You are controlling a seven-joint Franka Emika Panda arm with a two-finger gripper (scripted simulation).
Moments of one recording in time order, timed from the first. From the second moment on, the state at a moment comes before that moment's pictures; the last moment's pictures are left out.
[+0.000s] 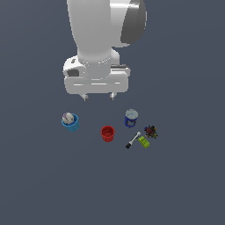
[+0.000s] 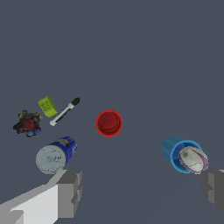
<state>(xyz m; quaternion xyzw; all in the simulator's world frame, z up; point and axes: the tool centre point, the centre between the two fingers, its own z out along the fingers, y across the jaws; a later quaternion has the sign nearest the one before) -0.006 -0.050 0.305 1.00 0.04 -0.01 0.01</state>
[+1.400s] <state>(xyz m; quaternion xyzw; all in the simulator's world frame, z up) -0.022 -0.158 0.217 0.96 0.26 0.00 -0.01</state>
